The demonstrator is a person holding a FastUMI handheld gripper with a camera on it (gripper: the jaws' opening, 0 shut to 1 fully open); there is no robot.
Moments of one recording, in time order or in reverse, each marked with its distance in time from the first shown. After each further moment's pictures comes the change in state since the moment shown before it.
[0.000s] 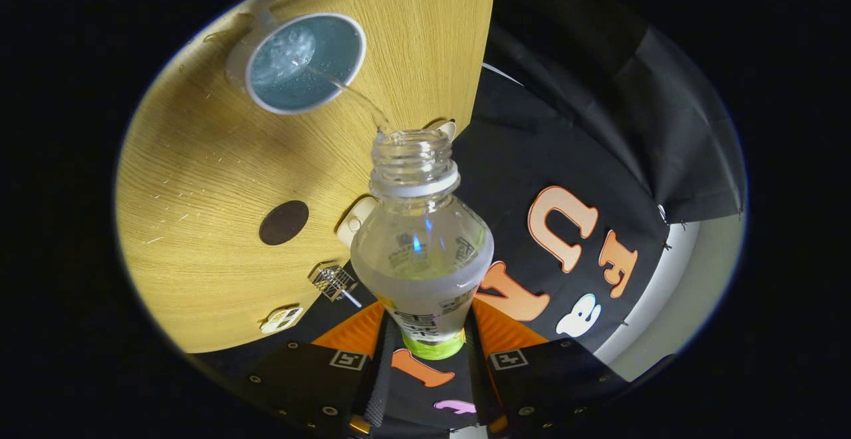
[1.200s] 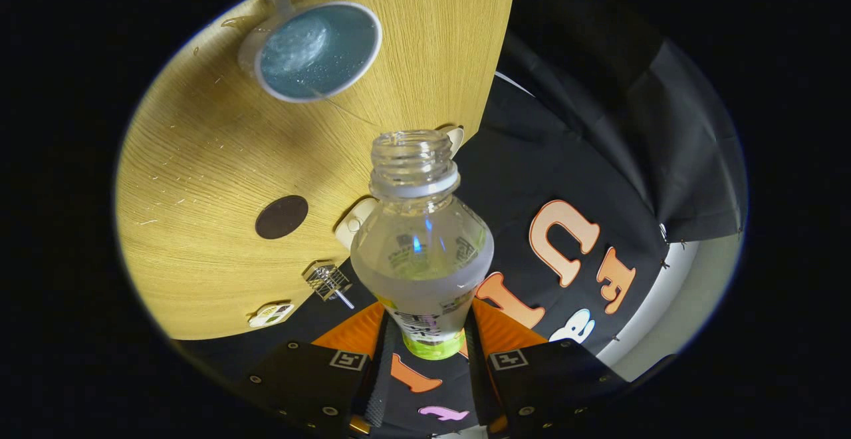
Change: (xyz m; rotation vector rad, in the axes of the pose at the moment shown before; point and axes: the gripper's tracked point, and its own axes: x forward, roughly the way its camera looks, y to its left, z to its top) arm 0.010 -0.005 0.001 -0.062 -0.033 0.008
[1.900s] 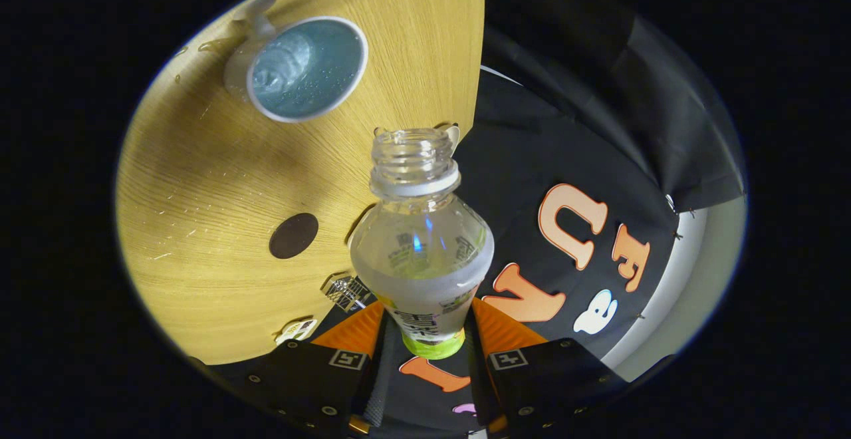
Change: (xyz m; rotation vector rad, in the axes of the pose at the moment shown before) arm -0.005 0.021 -0.002 0.170 0.006 0.035
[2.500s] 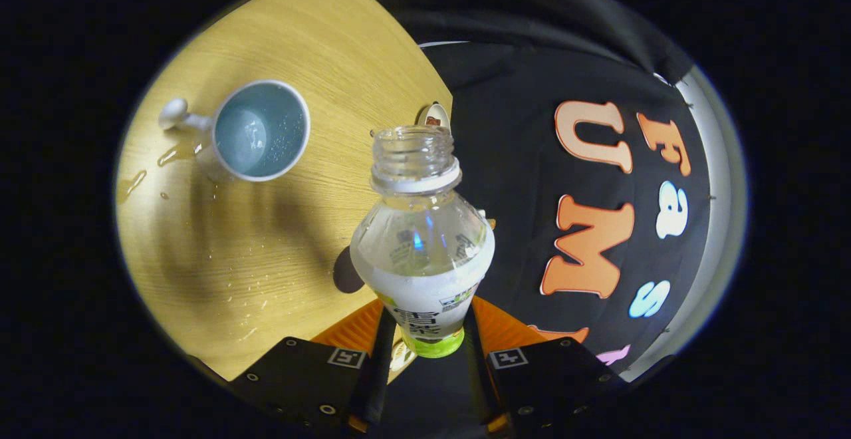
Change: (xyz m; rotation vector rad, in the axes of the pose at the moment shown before) arm -0.014 0.051 -0.008 0.568 0.069 0.209
